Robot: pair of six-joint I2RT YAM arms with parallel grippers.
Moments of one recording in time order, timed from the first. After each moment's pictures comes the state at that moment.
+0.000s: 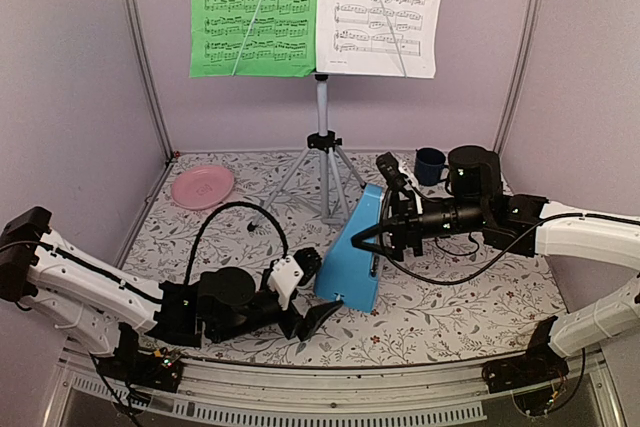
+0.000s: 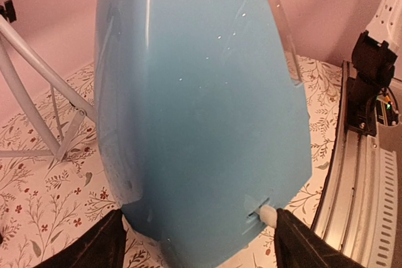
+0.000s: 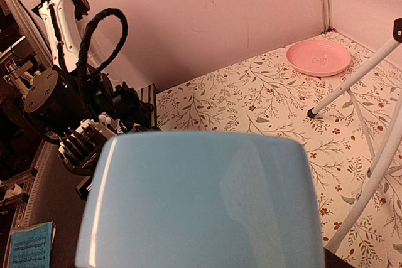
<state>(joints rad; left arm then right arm) -1.42 1.38 0.56 0.54 -0.44 -0.07 0.87 1.25 0.88 0.06 -0.58 0.14</state>
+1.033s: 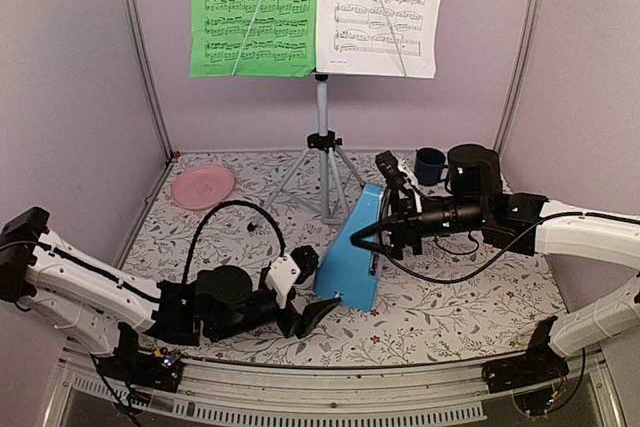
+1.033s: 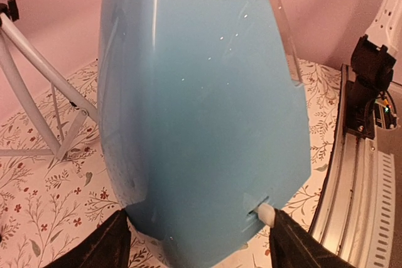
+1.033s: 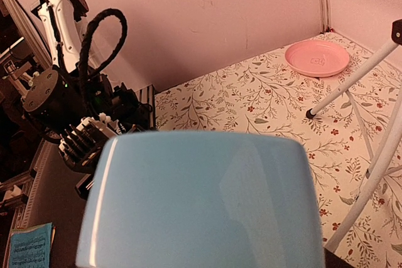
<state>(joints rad) -1.40 1.37 0.55 0.54 -0.42 -0.08 0.87 1.25 0.89 0.05 -0.57 0.14</state>
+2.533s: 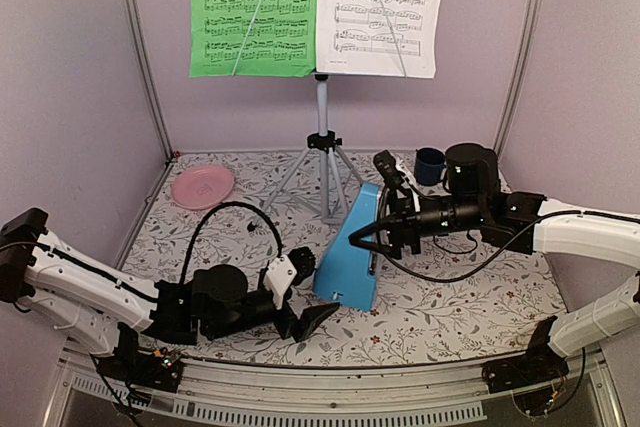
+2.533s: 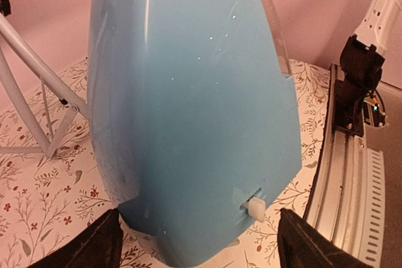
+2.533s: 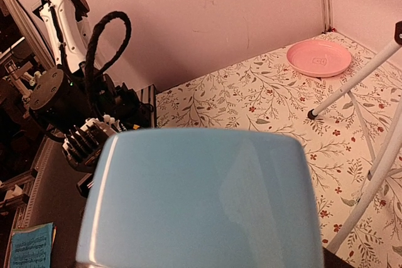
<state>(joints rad) -1.39 1.35 0.52 0.56 -0.37 -0.09 0.87 1.26 0.90 0.05 -0.58 0.14</state>
